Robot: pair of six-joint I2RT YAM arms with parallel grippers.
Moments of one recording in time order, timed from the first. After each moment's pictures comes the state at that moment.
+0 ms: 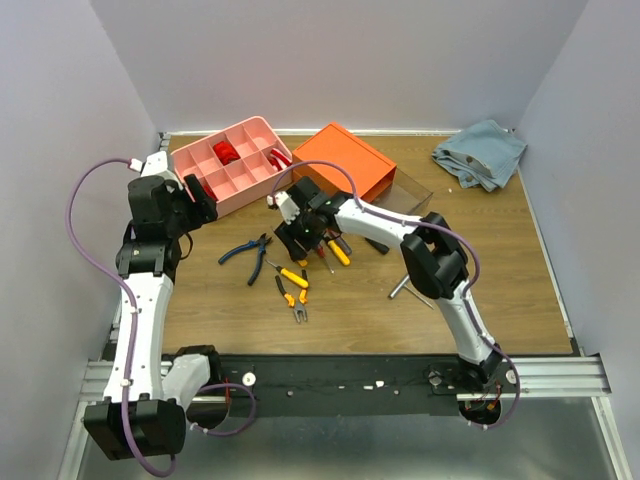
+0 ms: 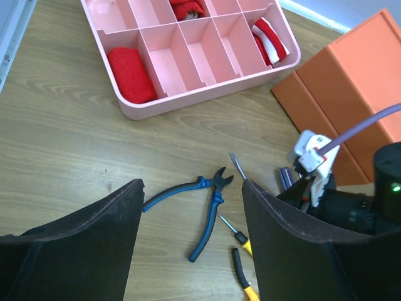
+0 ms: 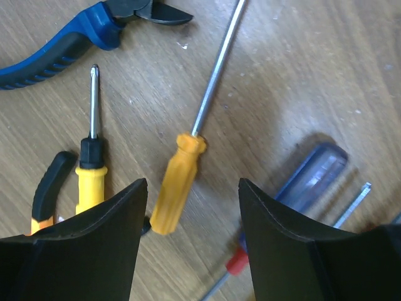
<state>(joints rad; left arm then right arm) 0.08 0.96 1.01 -0.50 0.10 -0.32 0.83 2.25 1.81 -0.58 -0.24 -0.11</state>
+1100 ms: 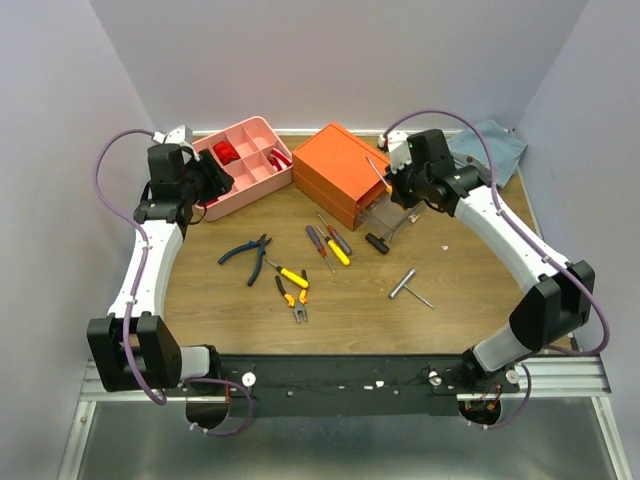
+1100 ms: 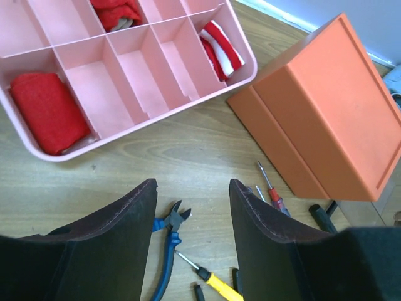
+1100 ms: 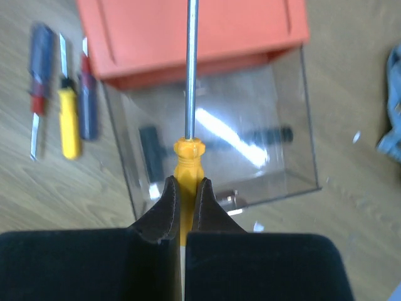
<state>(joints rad) 0.05 1.29 1.13 -0.32 0.25 -0.41 0.46 1.54 1.47 -0.66 -0.02 -0.24</state>
